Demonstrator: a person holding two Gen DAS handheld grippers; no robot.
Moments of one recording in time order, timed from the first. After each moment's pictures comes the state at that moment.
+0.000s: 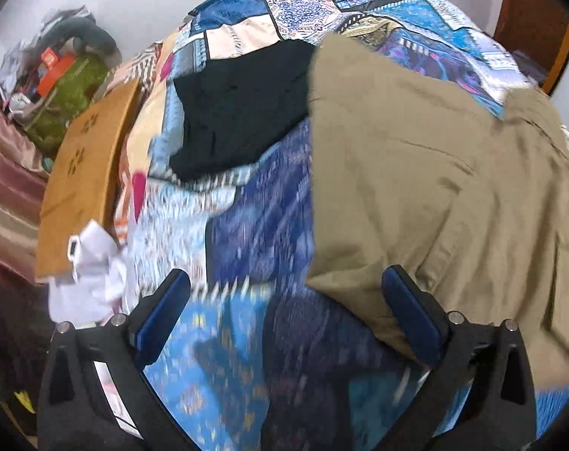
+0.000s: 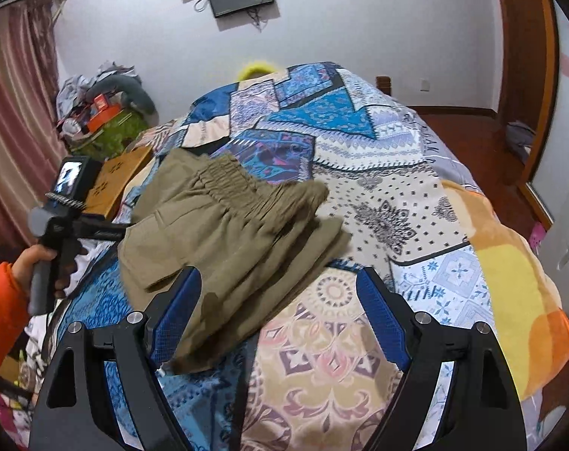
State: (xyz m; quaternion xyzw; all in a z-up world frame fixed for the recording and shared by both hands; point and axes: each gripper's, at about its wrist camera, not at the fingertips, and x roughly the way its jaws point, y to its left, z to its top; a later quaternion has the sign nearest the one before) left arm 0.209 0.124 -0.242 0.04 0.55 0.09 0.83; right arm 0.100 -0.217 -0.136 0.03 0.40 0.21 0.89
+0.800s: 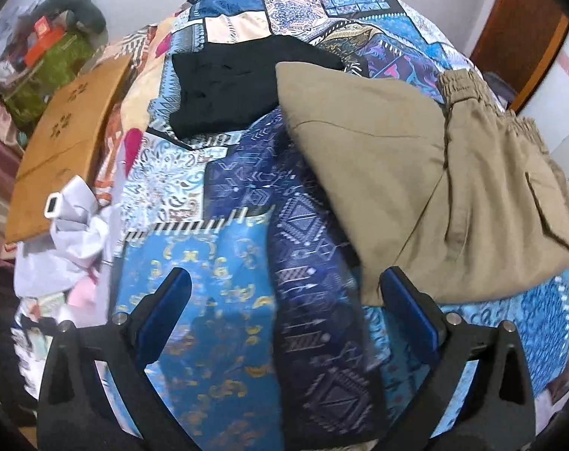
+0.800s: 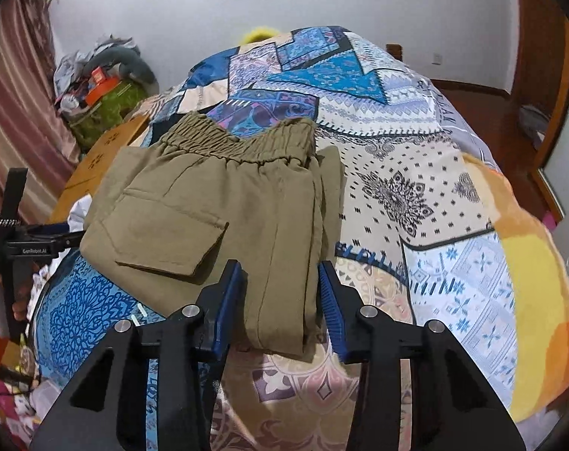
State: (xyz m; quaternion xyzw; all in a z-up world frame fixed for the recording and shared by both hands) left arm 0.154 0.141 -0.232 -0.02 0.54 0.04 0.84; right arm 0.132 -0.214 -0.168 0.02 0.45 0.22 0.86
